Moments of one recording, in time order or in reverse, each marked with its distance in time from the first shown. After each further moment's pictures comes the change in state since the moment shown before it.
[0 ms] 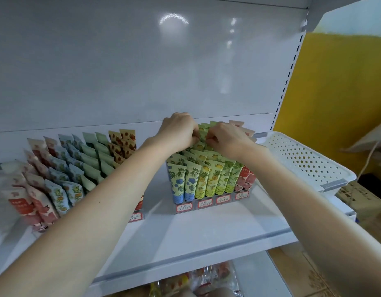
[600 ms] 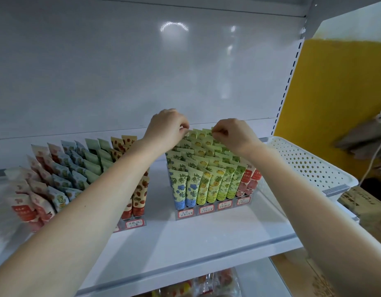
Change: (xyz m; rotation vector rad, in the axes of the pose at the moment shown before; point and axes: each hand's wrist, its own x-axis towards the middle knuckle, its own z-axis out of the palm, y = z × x) left_hand -0.001 -0.024 -0.011 -0.088 0.189 -0.020; right_hand 0.007 0.016 -0.008 0.272 0.158 0.061
